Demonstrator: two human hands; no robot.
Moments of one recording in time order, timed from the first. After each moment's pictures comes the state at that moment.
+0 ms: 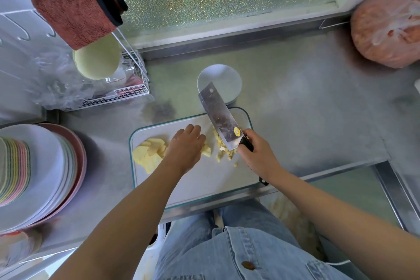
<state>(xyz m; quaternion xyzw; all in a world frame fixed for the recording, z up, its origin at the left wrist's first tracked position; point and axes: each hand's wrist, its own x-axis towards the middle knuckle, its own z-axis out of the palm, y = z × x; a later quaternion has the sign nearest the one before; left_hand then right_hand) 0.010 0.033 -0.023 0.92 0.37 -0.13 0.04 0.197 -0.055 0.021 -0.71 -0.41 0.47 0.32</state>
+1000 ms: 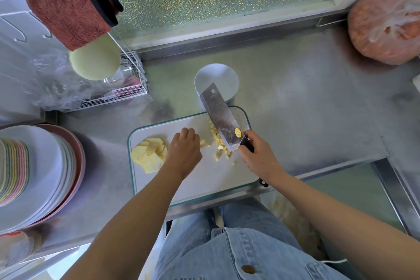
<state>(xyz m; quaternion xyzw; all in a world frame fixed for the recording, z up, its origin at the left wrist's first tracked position) 0.010 0.018 -0.036 0.90 0.42 -0.13 0.04 0.203 -0.065 0.011 -0.72 -0.41 0.47 0.32</state>
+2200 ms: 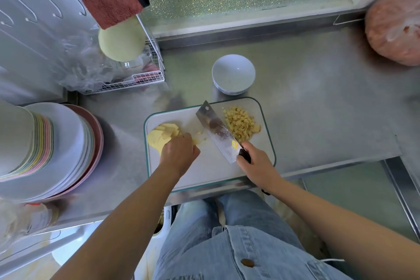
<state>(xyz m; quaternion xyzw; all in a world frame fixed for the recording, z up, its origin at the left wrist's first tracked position) -0.042 -0.005 -0.037 0.81 0.56 -0.09 0.16 0.162 -0.098 -0.010 -0.70 -0.51 0.45 0.22</state>
